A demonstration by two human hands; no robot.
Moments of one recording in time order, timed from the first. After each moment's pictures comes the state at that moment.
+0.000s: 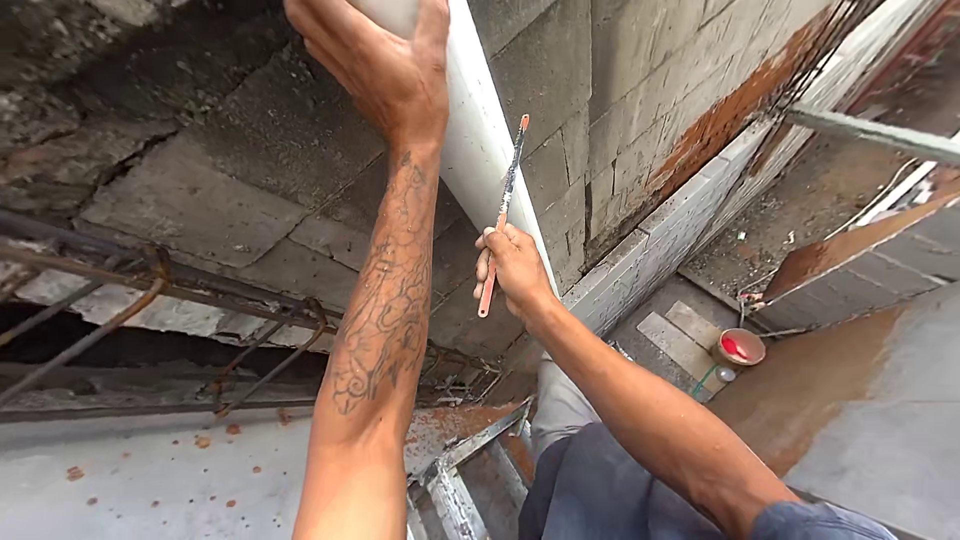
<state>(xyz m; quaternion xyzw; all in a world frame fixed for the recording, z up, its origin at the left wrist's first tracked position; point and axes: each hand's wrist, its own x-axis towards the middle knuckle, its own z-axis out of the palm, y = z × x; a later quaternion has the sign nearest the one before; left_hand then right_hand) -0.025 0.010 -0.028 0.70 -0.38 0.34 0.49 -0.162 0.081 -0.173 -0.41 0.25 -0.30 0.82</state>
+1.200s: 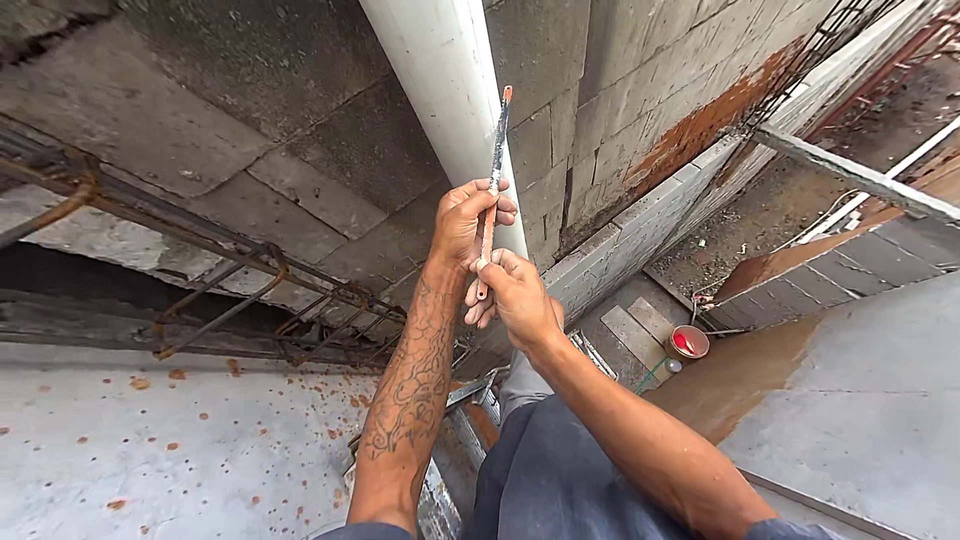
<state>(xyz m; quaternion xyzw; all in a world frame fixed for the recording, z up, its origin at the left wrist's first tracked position) -0.104 0.112 -0.177 0.54 -0.29 -0.40 0.68 -0.228 0.128 -0.200 -0.44 0.24 -0.26 0.83</state>
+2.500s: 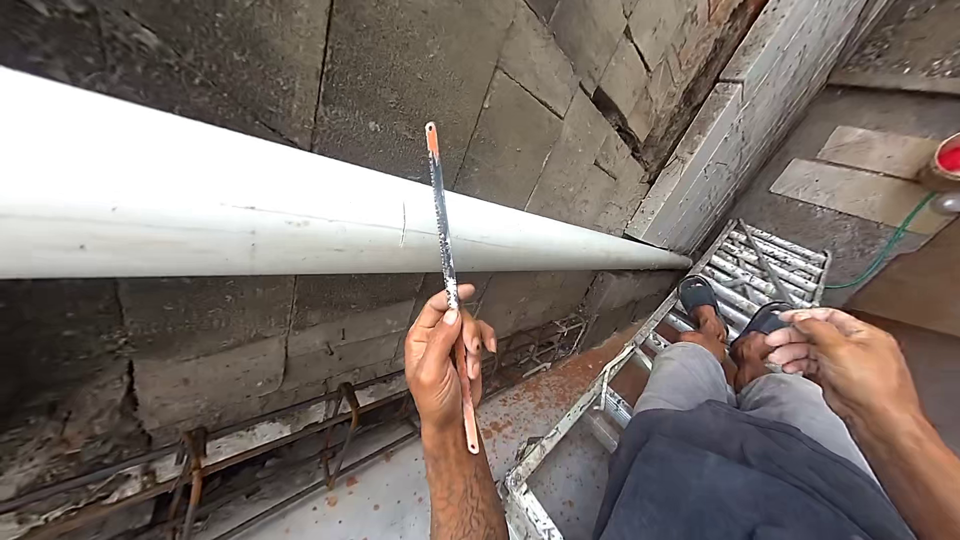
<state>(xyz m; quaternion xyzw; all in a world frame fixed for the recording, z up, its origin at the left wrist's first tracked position) -0.109 0.109 -0.177 0.60 -0.36 -0.36 0.62 -0.410 0.045 -0.459 -0.22 0.58 -0.31 0.72</state>
